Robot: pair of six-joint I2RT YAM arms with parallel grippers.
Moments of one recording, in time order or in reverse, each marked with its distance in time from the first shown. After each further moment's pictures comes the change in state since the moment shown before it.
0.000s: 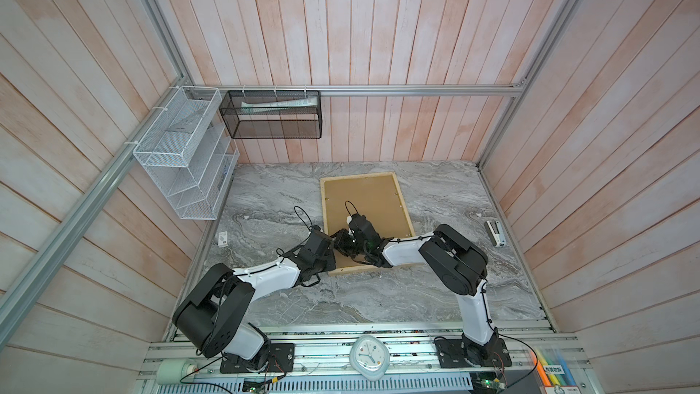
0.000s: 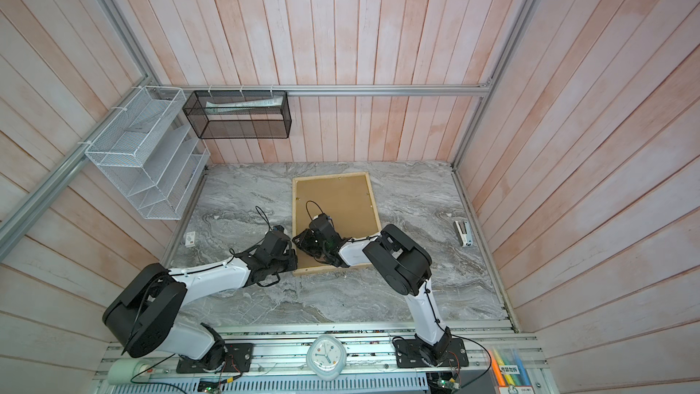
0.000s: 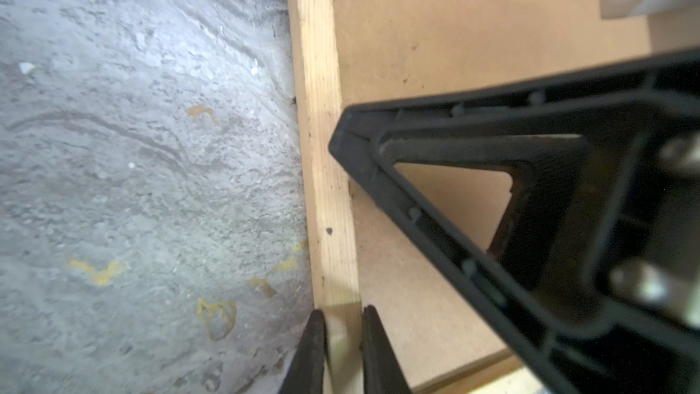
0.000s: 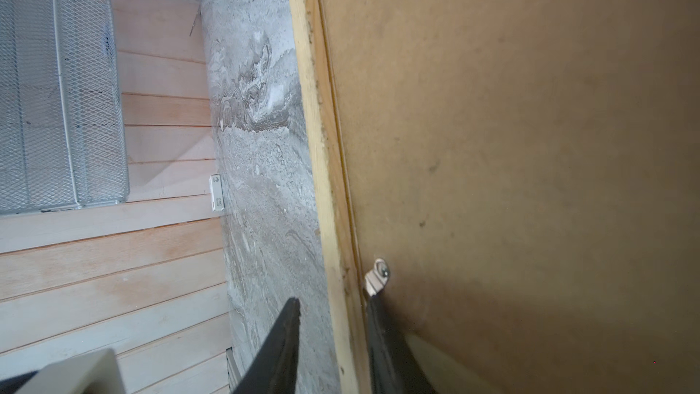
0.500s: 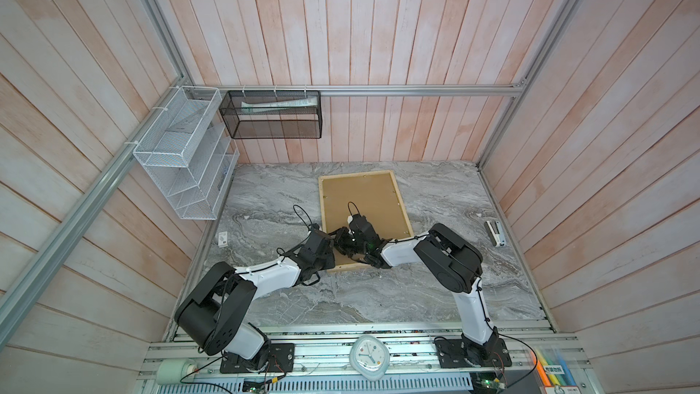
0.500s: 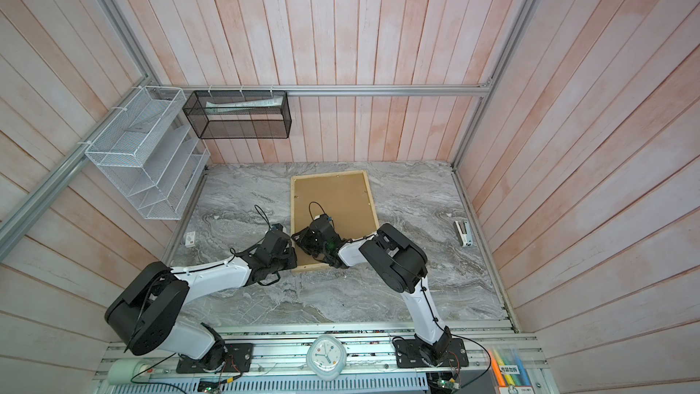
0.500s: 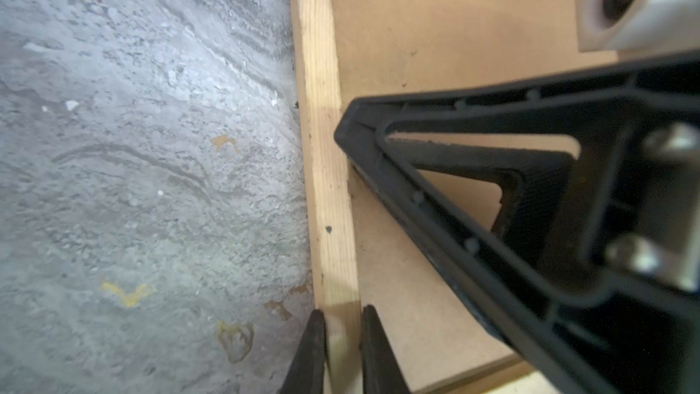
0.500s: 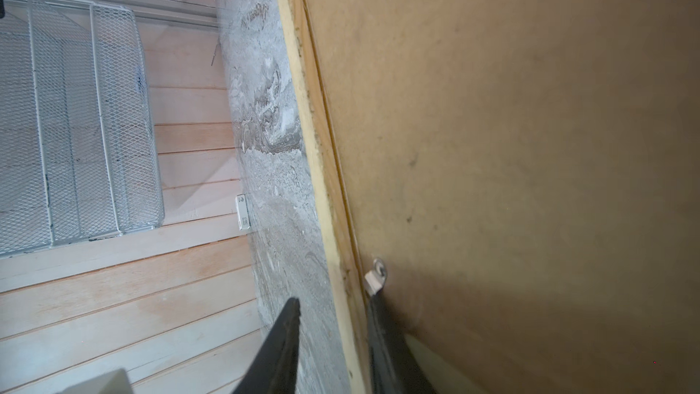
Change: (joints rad) left arm 0.004 0.012 0.003 0.024 -0.037 0.013; right arm -0.004 0.043 0.002 0.106 0.005 0.114
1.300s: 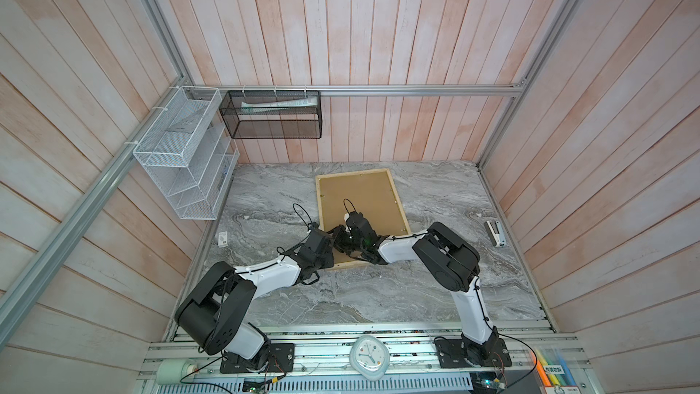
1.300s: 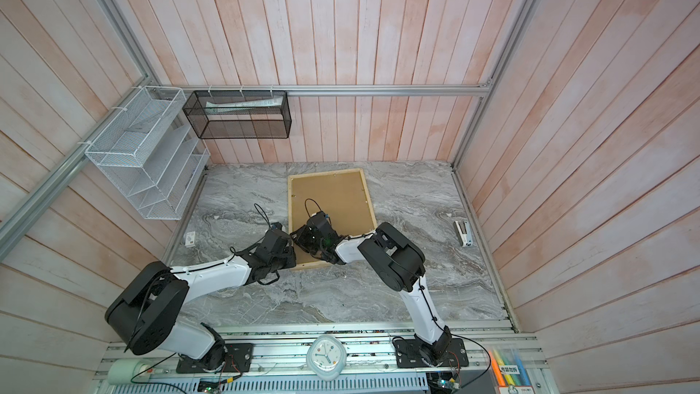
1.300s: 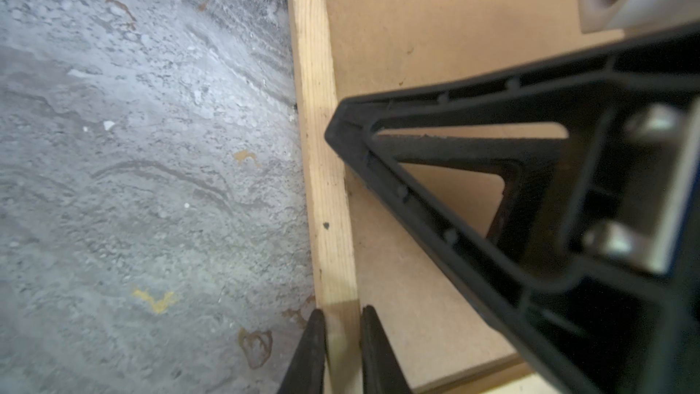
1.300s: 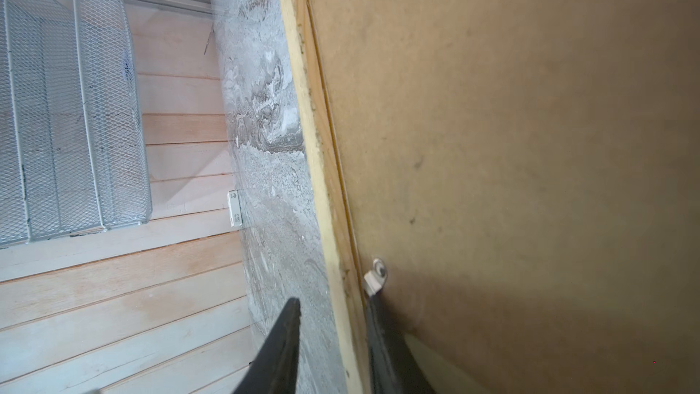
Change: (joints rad) left arm 0.004 0.000 0.017 -0.032 -0.035 0.026; right arm -0.003 0.020 0.071 -0.084 -0.019 -0.070
